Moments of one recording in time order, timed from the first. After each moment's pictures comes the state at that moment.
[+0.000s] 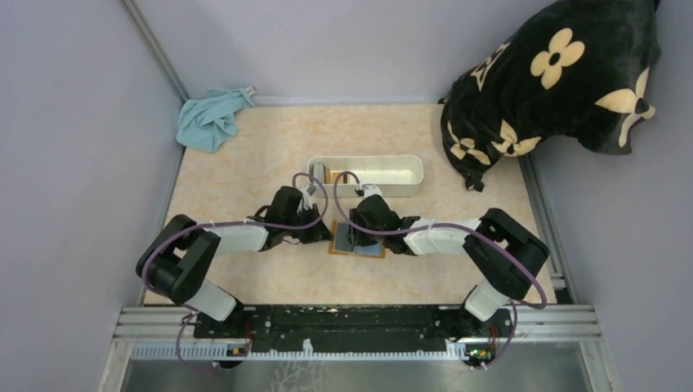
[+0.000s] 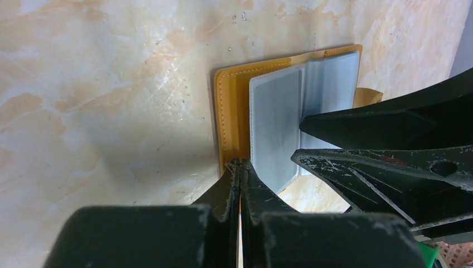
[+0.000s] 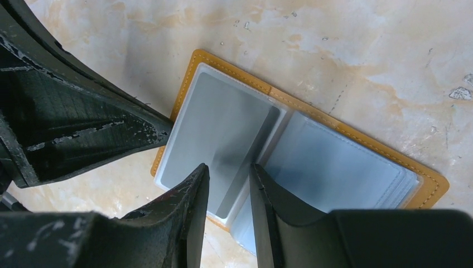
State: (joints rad) left arm -0.57 1.53 0.55 0.22 0.35 -0.71; right arm 0.88 1.58 0.71 0.12 0.06 0.63
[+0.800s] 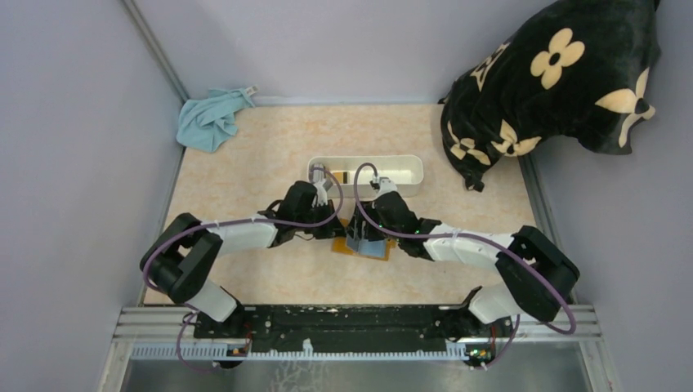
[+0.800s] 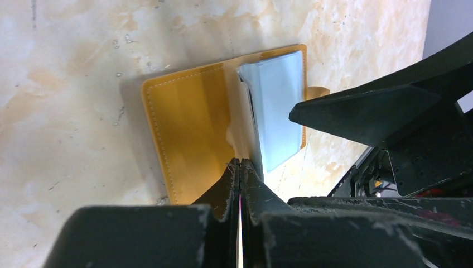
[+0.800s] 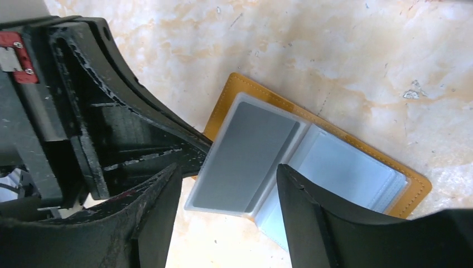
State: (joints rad) left arm -0.67 1.56 0.66 0.20 0.36 -0.71; right arm 0.83 1.40 0.63 0.15 0.04 0.67
